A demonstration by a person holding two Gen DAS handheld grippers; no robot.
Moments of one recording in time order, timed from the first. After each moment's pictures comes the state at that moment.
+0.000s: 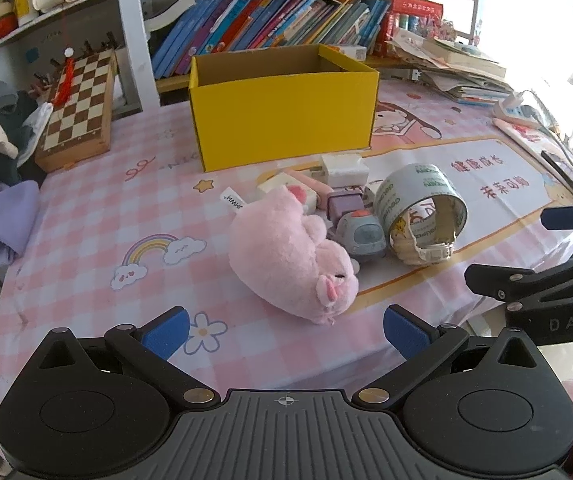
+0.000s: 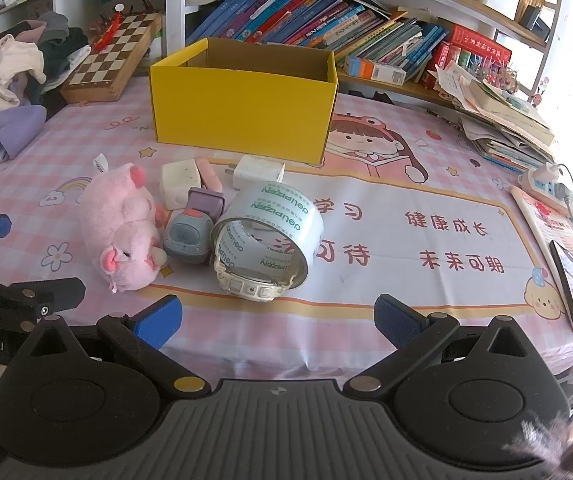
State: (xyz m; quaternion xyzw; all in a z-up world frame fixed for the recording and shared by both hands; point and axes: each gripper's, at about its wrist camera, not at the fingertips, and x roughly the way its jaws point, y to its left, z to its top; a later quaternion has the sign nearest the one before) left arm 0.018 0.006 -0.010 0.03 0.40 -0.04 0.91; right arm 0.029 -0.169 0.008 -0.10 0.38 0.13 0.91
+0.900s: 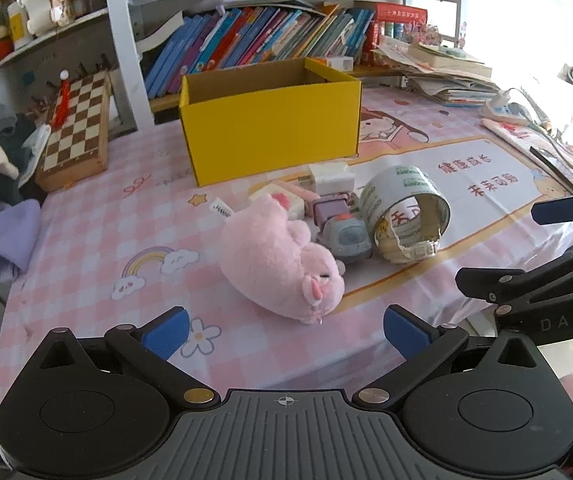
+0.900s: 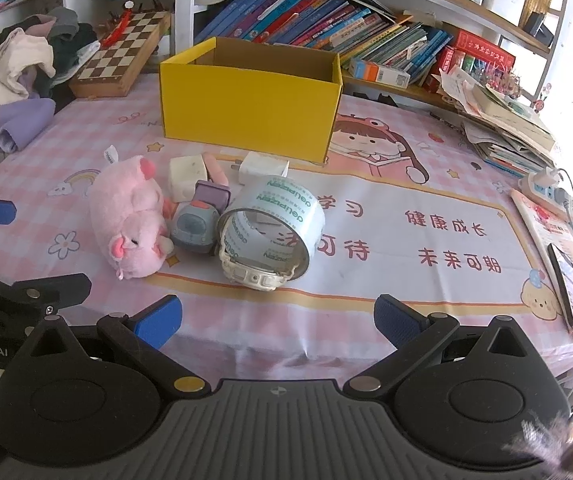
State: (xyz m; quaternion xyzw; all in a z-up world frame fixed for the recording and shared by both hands) left arm 0.004 -0.004 -0.008 0.05 0.39 -0.04 0.92; right arm 0.017 -0.172 0.010 -0.12 0.38 0.14 0.91
